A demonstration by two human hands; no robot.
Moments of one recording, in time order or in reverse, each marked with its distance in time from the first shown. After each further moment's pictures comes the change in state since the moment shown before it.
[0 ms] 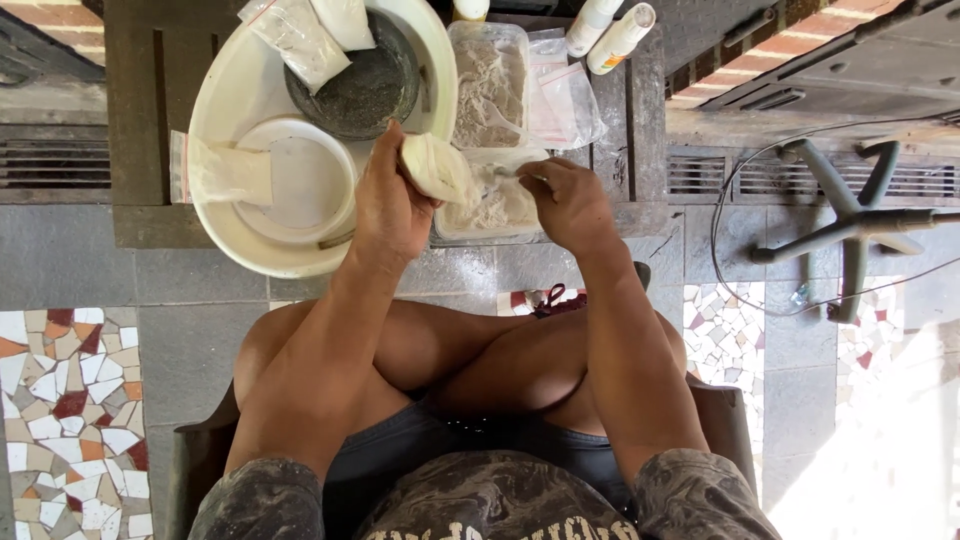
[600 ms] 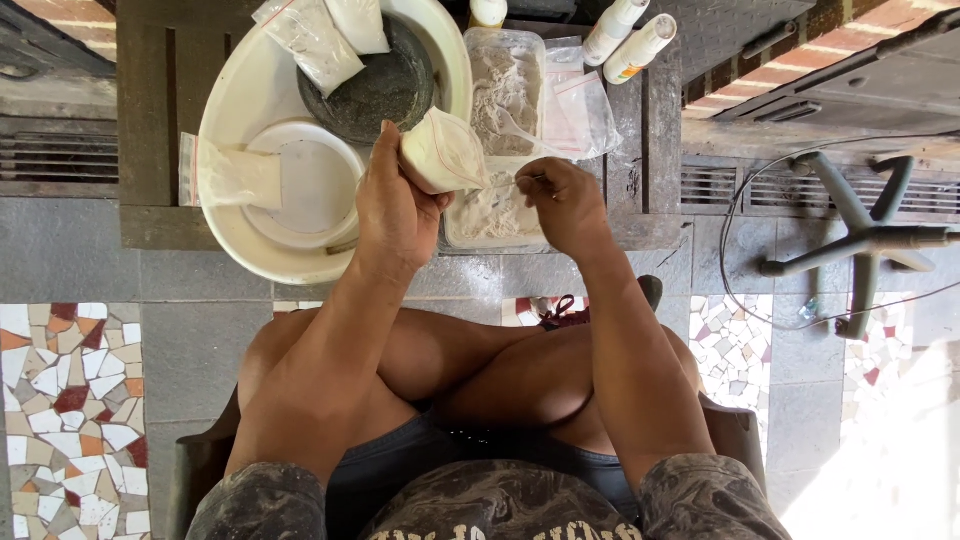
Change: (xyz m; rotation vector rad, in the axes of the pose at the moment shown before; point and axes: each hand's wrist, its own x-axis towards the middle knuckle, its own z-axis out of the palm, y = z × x) left_hand -0.018 0.021 0.018 -0.083 0.049 0.024; right_hand 0.012 0.006 0.021 0.205 -0.079 0.081
